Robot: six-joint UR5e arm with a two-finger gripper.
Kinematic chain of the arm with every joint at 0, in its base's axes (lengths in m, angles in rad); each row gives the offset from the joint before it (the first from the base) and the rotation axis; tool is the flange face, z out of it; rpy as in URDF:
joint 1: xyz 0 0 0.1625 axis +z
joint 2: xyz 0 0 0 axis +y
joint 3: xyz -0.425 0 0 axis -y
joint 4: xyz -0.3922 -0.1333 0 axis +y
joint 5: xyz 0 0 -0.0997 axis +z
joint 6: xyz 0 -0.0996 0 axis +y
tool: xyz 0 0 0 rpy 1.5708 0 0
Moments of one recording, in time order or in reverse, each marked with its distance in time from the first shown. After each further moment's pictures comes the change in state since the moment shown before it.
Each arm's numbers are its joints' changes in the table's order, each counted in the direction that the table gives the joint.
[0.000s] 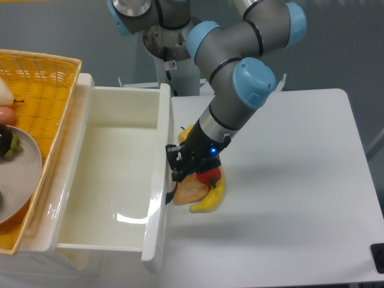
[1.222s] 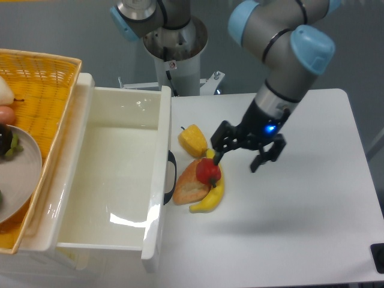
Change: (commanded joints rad) arm 0.209 0.000 0.020 -0.099 -0.206 -0.351
